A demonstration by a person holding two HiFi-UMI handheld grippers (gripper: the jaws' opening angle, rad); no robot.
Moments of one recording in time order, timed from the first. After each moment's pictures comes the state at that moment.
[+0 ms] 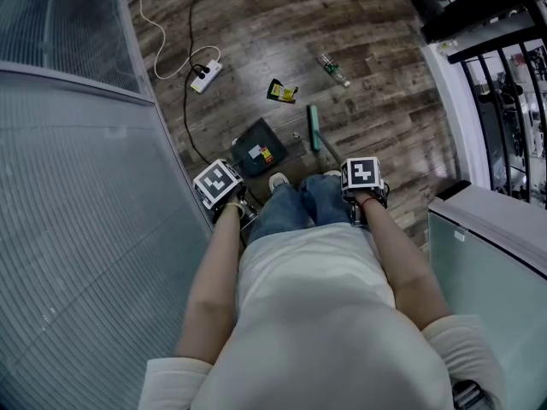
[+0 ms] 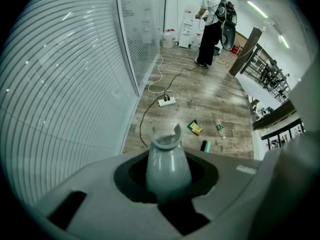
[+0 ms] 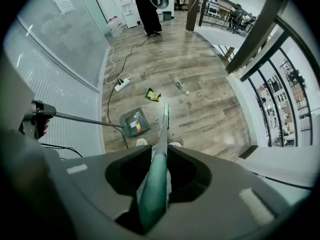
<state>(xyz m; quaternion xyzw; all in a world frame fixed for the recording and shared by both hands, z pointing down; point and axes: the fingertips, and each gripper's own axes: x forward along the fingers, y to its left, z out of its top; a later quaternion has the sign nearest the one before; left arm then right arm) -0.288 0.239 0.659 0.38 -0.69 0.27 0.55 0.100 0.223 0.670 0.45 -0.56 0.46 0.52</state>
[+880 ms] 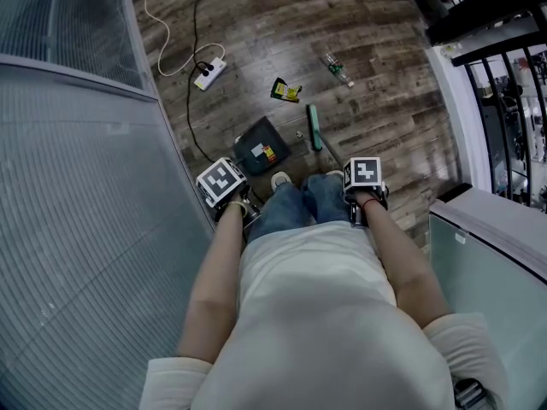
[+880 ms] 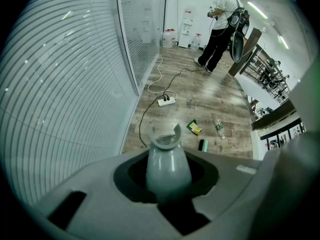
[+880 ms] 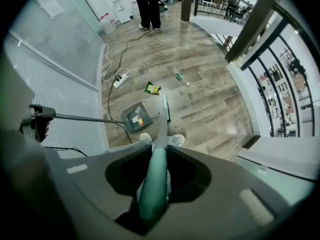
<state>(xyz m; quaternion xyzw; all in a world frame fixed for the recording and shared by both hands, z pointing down) -0.290 0.242 0.662 0.38 -0.69 0.26 0.55 0.095 0.241 0.680 0.44 -0.53 0.50 0.53</state>
